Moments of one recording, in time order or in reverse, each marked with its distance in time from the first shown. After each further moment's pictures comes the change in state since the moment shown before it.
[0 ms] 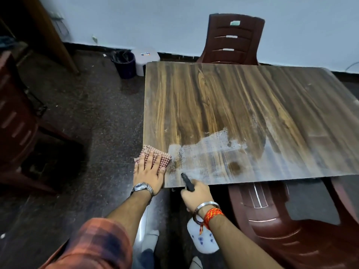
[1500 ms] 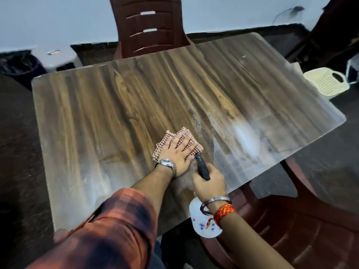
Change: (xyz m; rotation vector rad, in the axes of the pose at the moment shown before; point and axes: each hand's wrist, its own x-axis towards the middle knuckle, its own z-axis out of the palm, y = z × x) left_hand 0.179 0.304 0.030 0.271 -0.160 0.816; right_hand 0.121 0.044 -0.184 0.246 0.584 0.135
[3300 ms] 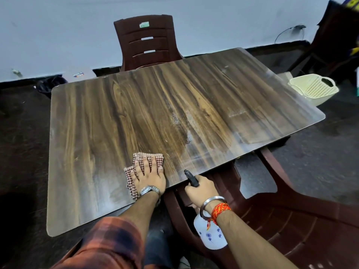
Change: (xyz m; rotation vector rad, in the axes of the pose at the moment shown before) left_hand -0.105 0.124 0.040 -0.245 0.079 -0.843; right_hand -0.039 0.093 -0.115 -0.083 -0.401 0.063
